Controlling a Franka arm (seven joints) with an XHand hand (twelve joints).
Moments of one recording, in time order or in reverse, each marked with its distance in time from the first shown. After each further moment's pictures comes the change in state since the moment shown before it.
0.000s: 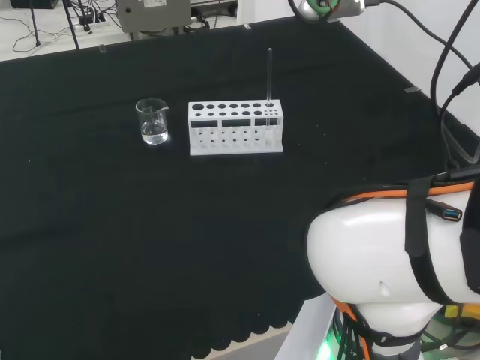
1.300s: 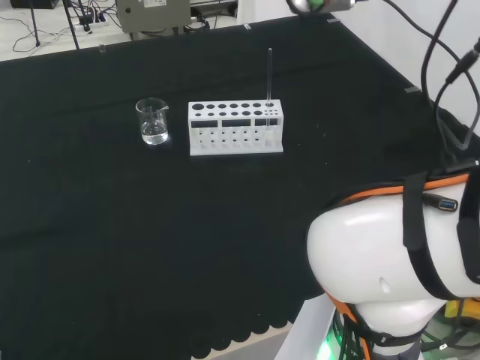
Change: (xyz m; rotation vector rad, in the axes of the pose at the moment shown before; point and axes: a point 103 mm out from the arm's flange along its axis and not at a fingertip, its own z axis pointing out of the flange) arm 0.002 0.027 -0.001 -0.015 0.016 -0.007
